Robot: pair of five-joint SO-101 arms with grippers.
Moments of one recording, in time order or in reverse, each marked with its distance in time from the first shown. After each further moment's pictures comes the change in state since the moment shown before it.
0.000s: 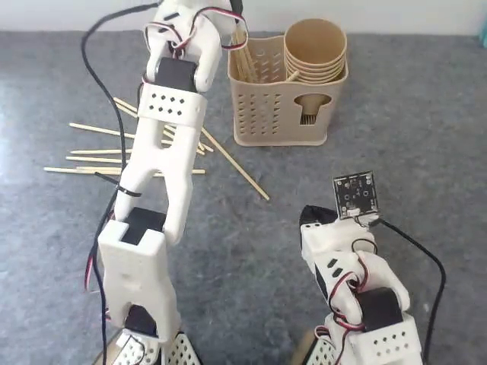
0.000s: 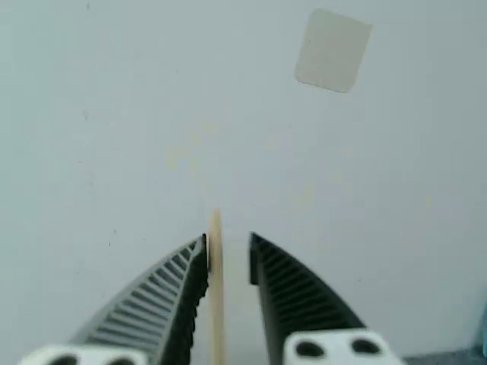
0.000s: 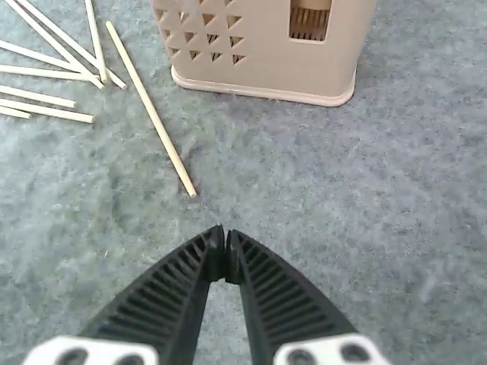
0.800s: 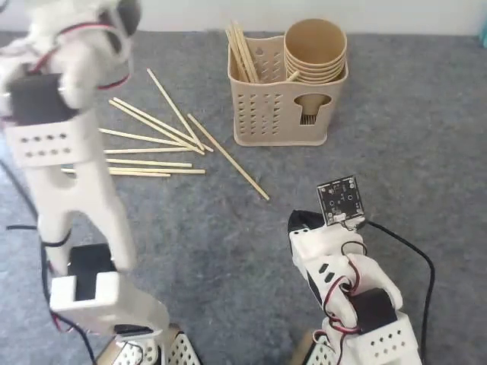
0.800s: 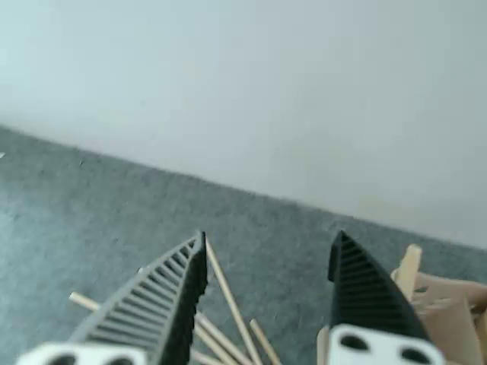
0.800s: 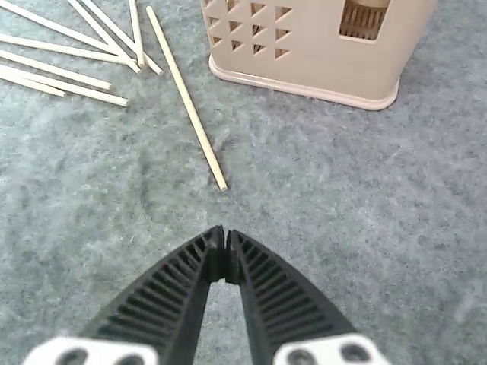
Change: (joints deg) left arm -22.8 -20.8 -6.2 58.3 2.5; right arm -5.6 -0.6 2.0 -1.5 0.7
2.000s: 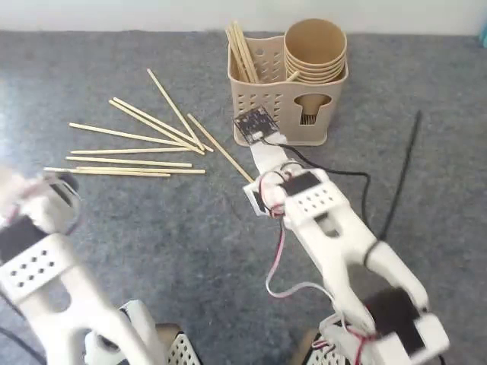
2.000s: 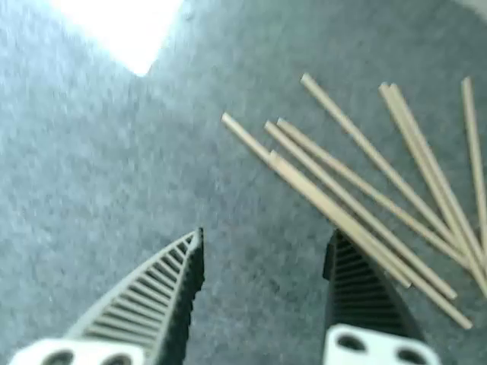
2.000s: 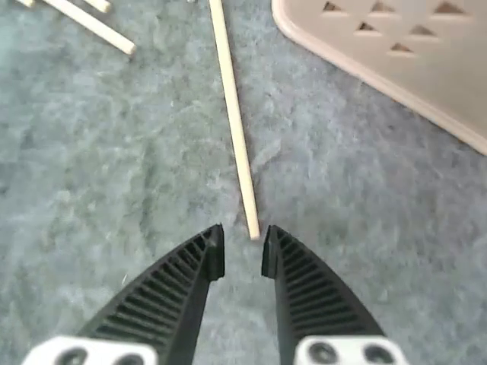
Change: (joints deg) left arm -28.4 -49.3 92.6 -20.4 -4.1; right arm -5.8 84.5 -45.6 -13.9 8.9
